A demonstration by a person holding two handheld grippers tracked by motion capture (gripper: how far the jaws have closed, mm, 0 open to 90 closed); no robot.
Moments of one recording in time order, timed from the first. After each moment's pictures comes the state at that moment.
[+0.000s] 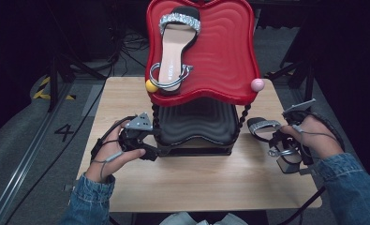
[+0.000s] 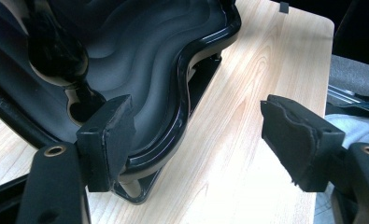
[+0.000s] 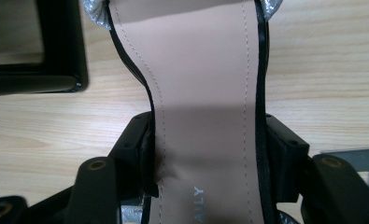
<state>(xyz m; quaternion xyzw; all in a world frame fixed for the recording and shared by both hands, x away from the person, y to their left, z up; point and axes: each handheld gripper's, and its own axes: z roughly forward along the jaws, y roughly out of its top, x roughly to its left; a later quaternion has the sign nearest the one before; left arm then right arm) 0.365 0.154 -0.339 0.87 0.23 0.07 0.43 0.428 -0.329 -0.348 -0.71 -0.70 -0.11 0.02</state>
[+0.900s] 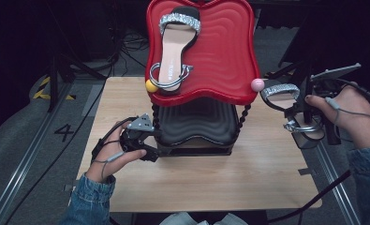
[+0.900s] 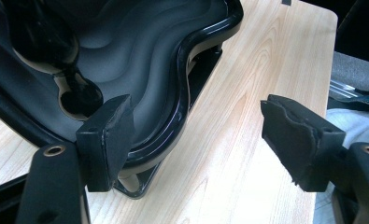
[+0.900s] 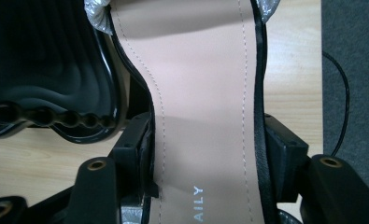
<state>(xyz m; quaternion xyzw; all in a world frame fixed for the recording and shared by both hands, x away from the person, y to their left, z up) 0.366 0.152 -0.342 0.88 0.23 0.06 0.42 0.413 -0.332 -0.224 -0.68 -0.69 -0.22 -0.05</state>
